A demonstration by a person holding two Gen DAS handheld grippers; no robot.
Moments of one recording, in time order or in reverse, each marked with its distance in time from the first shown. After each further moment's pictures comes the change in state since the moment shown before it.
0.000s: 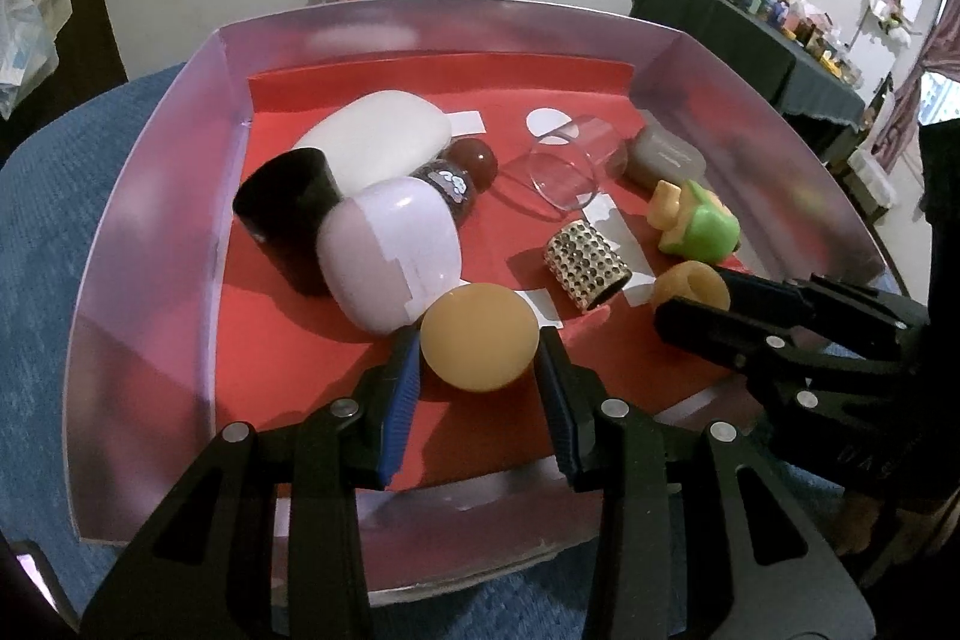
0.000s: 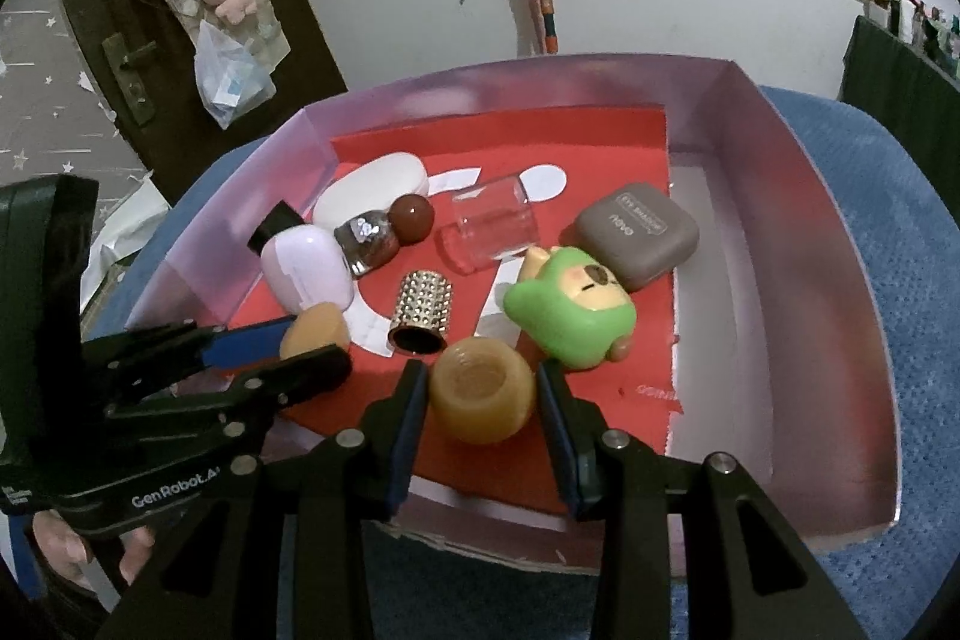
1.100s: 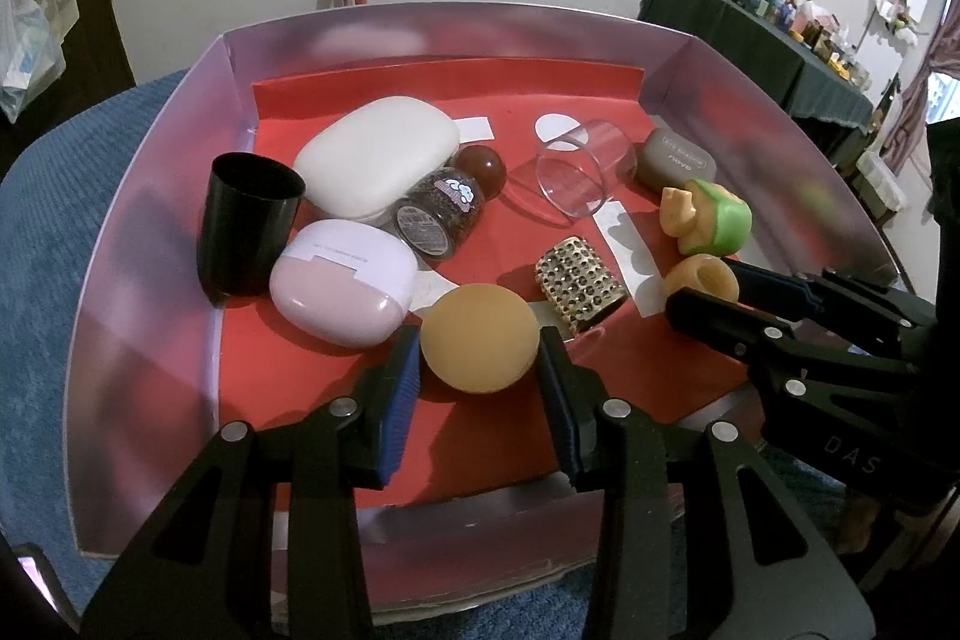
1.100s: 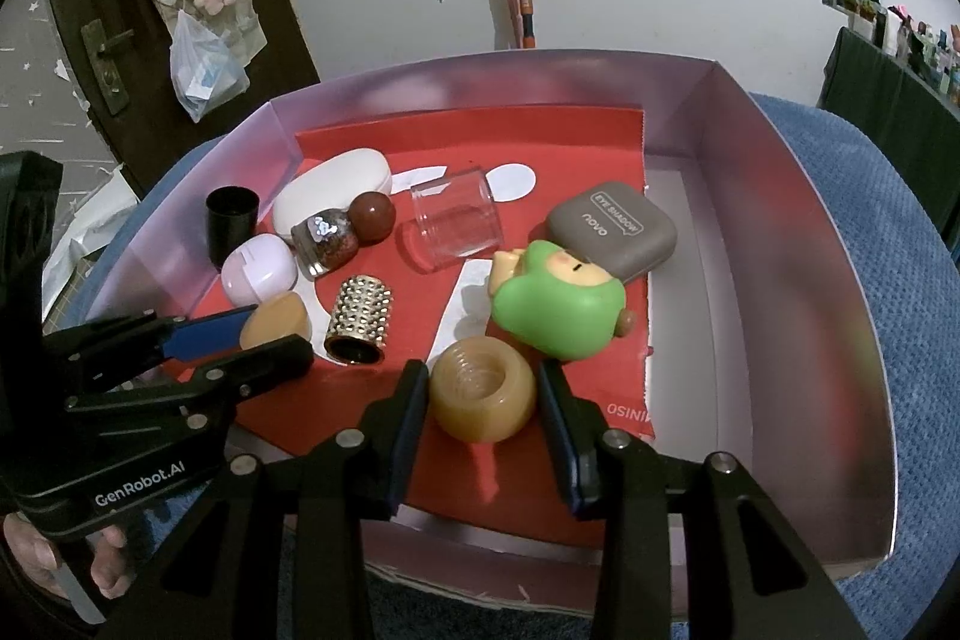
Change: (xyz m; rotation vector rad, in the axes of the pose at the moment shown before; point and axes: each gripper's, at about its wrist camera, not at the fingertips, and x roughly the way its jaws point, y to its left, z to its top) left arm 0.002 0.000 -0.001 0.003 -0.012 0.025; right arm 0.008 -0.005 0.001 -0.018 -0.007 -0.083
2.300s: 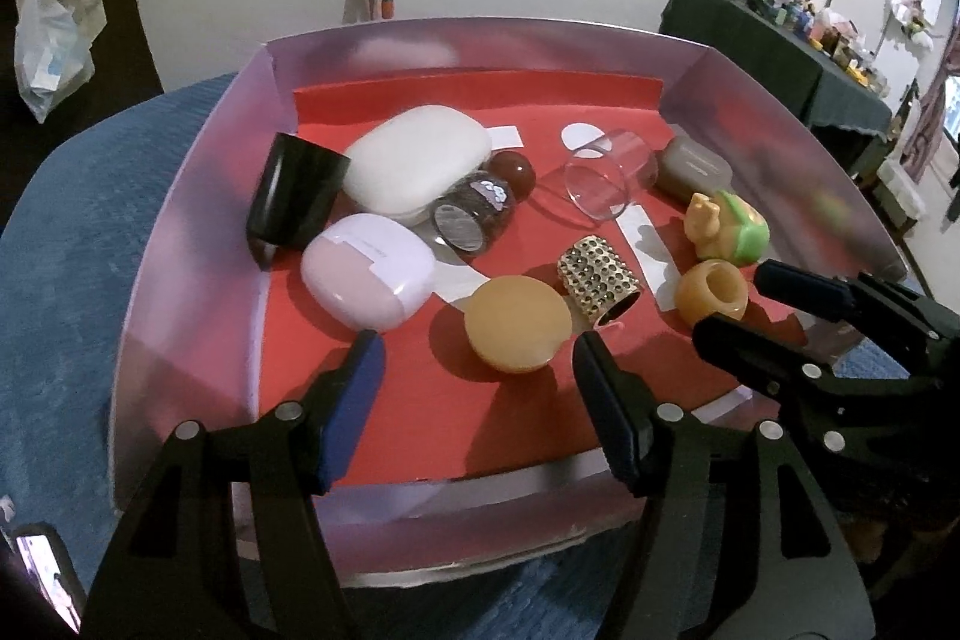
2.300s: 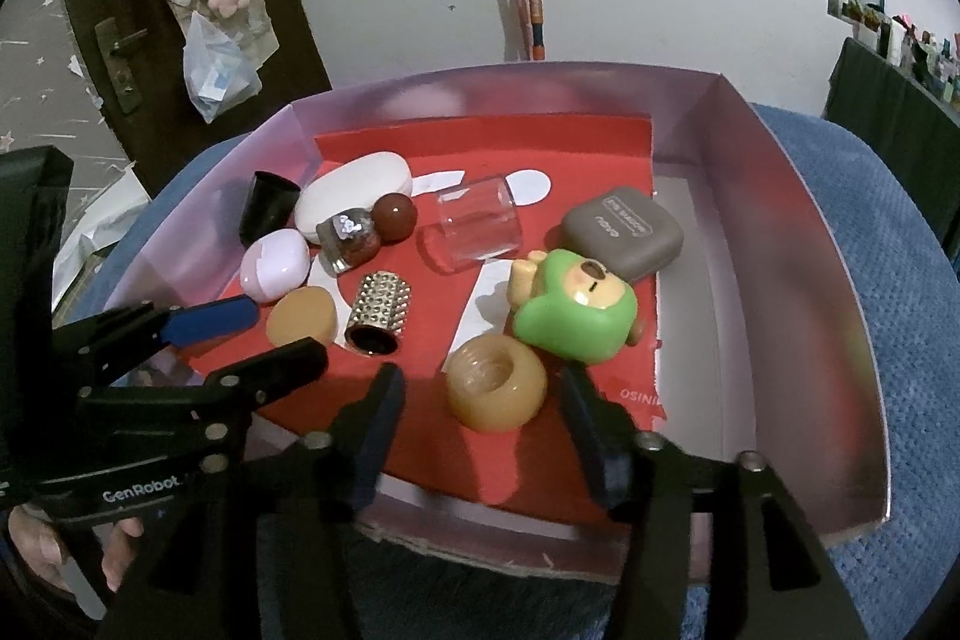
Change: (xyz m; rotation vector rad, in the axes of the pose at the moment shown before) left arm -0.013 0.005 -0.007 -0.014 -0.035 0.069; right arm -0.011 0.009 -0.005 -0.019 -0.026 0.012
